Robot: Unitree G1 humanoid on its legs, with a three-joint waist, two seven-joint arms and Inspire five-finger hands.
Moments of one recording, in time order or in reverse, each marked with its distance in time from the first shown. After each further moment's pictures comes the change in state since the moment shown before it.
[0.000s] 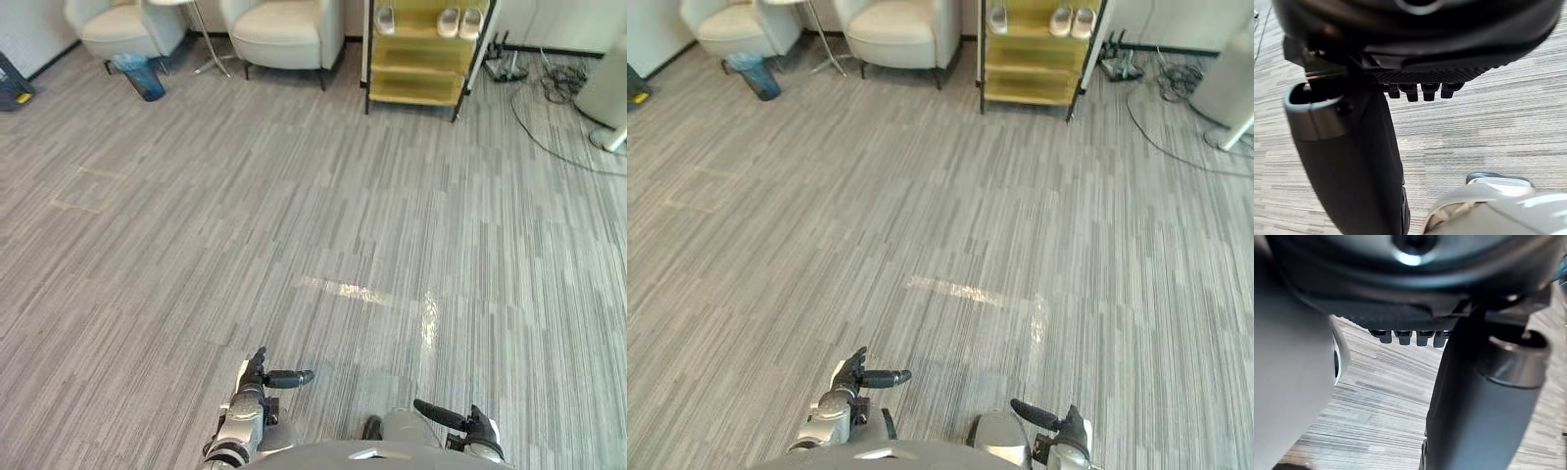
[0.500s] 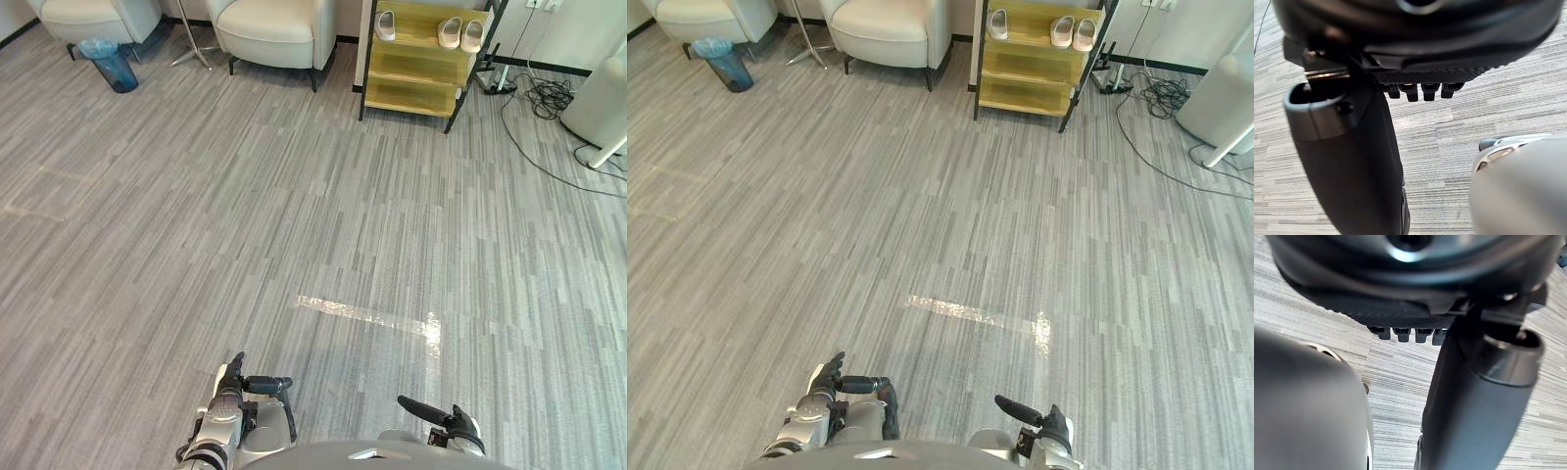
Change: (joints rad) left arm -0.001 0.106 -0.050 0.091 -0.020 0.012 0.003; right arm -0.050 0.004 0.001 0.087 -0.041 0.013 0.005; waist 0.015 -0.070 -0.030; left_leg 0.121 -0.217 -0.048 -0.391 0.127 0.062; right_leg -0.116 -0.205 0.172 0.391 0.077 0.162
